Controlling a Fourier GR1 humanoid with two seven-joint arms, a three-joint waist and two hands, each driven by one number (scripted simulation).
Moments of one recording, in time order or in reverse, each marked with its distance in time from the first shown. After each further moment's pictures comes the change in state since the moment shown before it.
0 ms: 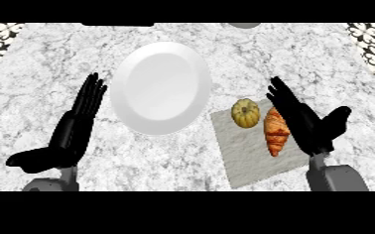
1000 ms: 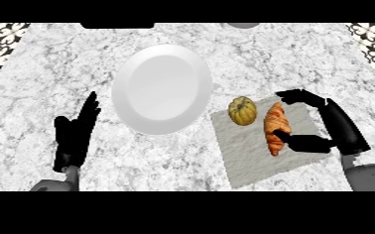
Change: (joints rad) left arm 0.014 0.001 0.008 0.143 -0.112 0.178 0.349; right arm -0.010 -0.260 0.077 -0.052 0.398 -0.085 -0.198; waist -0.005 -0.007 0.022
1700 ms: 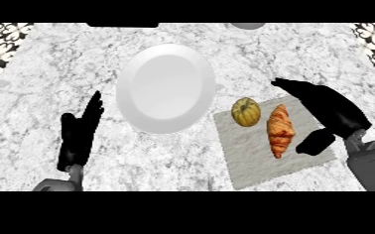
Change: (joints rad) left arm -0.006 -0.012 -0.017 -0.024 -0.031 0.003 0.054; right arm -0.189 -0.191 0.192 -0.051 0.329 0.276 0.287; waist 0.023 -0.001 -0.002
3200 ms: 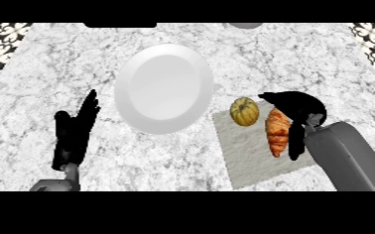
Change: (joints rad) left arm 0.003 -0.049 0.087 -0.020 -0.064 -0.066 0.026; right arm -0.108 0.244 -0.043 0.238 0.250 0.456 0.154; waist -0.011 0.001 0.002
